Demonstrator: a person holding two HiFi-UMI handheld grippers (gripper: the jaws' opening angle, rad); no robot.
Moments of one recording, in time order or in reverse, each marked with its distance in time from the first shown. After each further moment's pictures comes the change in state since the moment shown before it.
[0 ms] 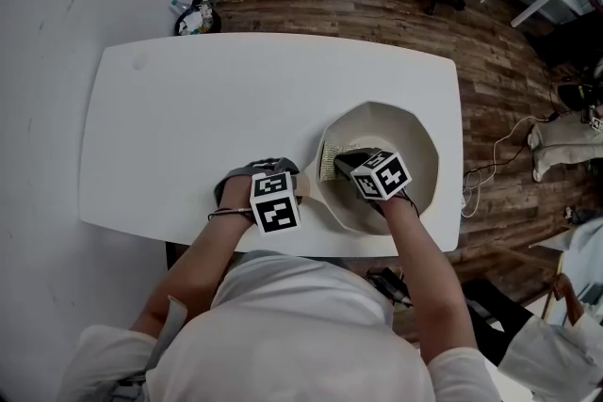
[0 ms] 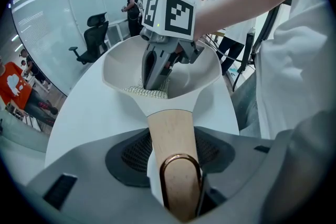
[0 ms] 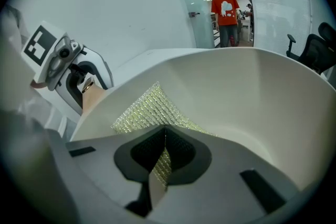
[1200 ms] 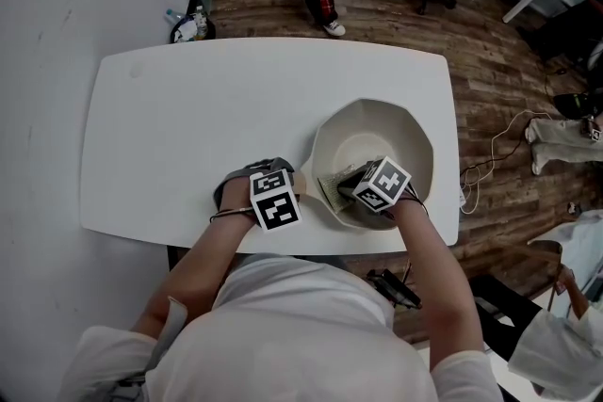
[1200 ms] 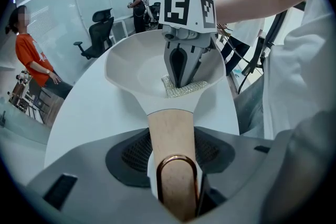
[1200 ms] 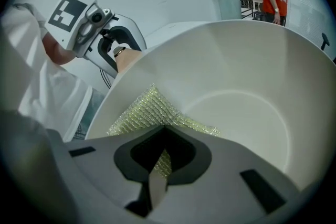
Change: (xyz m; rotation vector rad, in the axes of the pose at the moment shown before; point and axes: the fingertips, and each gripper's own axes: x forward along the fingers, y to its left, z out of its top) left arm -0.001 -0.001 -0.001 -0.058 0.027 0.019; right arm -0.021 0.046 -0.060 -0.133 0.281 0.190
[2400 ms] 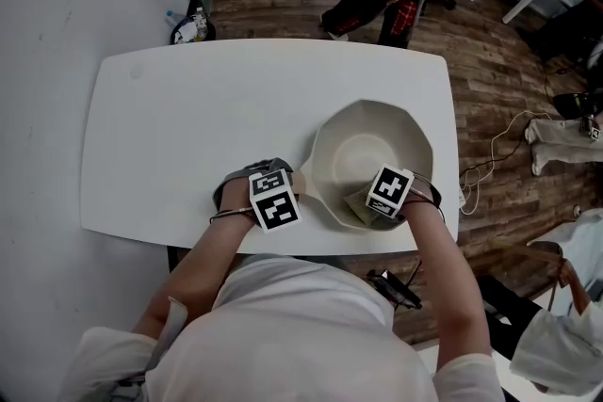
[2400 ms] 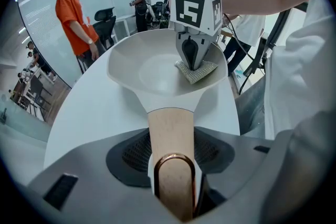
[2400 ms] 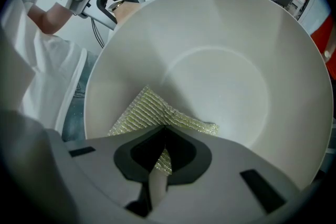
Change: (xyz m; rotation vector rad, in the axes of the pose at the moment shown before) left arm 0.002 0.002 -0.003 -0.019 0.003 0.007; right arm -0.031 -0.010 -0.078 -0.032 0.415 -0.094
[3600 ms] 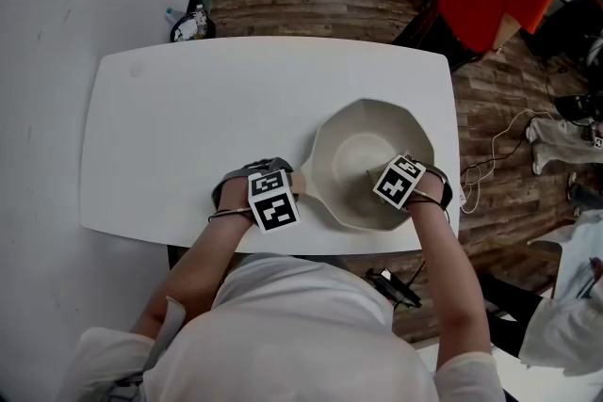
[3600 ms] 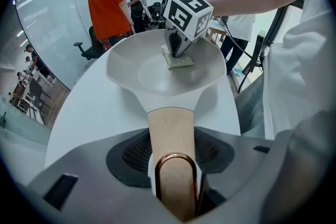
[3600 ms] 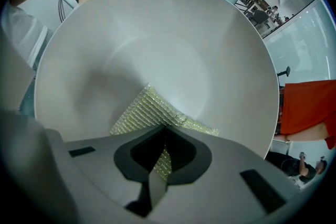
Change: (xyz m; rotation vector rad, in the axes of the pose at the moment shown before) left arm -0.001 -0.001 0.001 0.025 -0.003 0.000; right arm -0.023 -0.084 -0.027 0.011 0.077 -0.416
